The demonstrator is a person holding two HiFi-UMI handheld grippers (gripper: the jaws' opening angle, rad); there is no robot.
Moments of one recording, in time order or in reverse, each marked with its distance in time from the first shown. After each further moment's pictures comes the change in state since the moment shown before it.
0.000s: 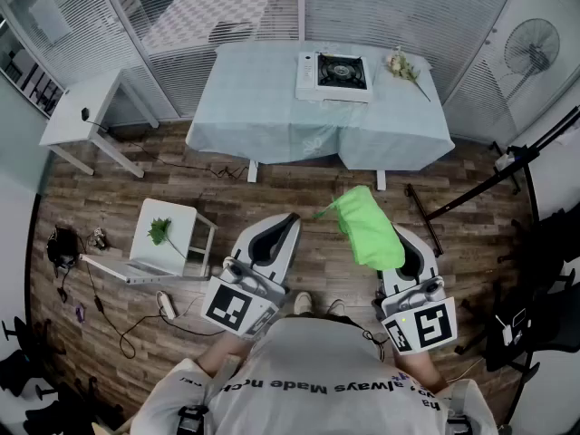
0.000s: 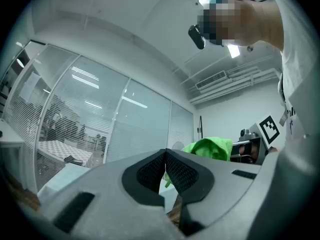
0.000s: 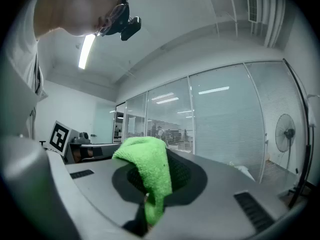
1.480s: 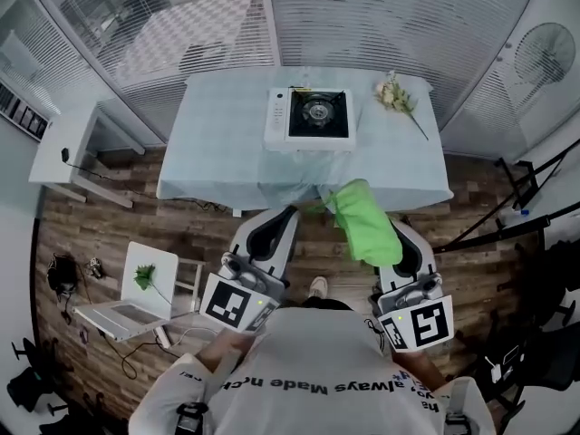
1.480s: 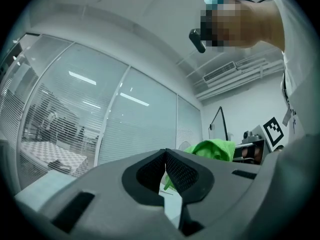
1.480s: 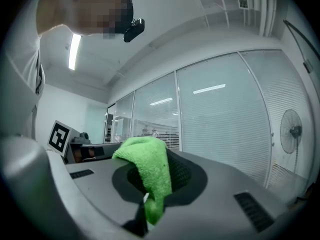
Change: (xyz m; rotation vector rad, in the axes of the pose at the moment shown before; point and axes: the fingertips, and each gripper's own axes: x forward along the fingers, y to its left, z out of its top) left arm 0.295 0.111 -0.031 0.027 -0.012 0.031; right arm 0.197 -0.245 -0.011 0.023 -0.034 0.008
